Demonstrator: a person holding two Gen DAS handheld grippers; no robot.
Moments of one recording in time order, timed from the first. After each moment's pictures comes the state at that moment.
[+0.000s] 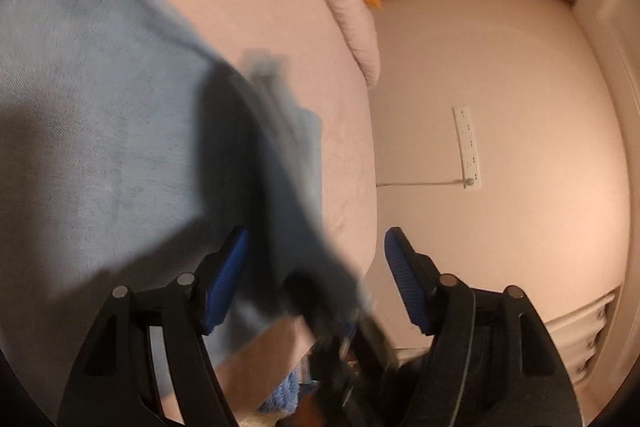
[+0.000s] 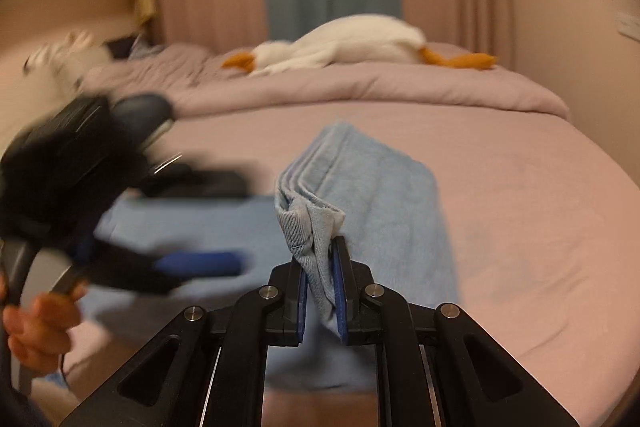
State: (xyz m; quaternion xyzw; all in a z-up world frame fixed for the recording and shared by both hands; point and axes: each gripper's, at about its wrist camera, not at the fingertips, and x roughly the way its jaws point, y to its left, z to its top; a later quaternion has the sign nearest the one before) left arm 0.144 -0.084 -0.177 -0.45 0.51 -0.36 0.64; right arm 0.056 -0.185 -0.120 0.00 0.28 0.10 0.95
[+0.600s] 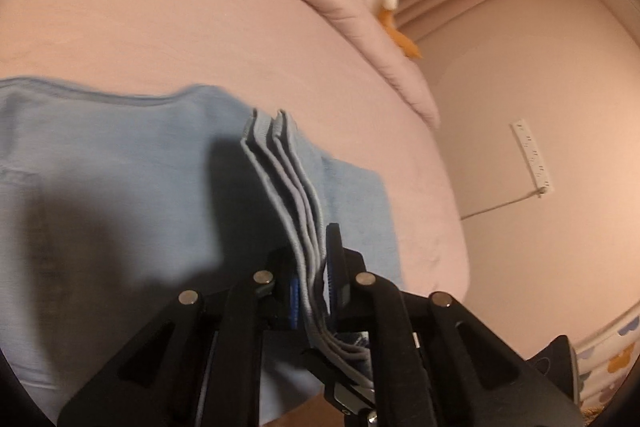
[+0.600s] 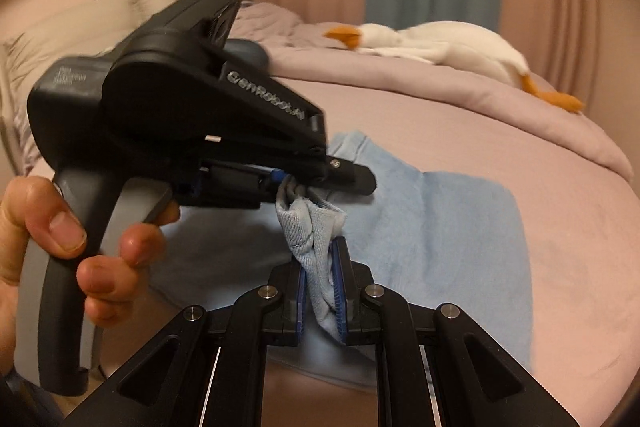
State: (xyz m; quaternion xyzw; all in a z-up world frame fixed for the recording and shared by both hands) left arm 0.132 0.015 -0.159 -0.32 0.45 -0.24 0.80; right arm 0.064 -0.076 -0.124 -0.10 0.29 0.21 0.93
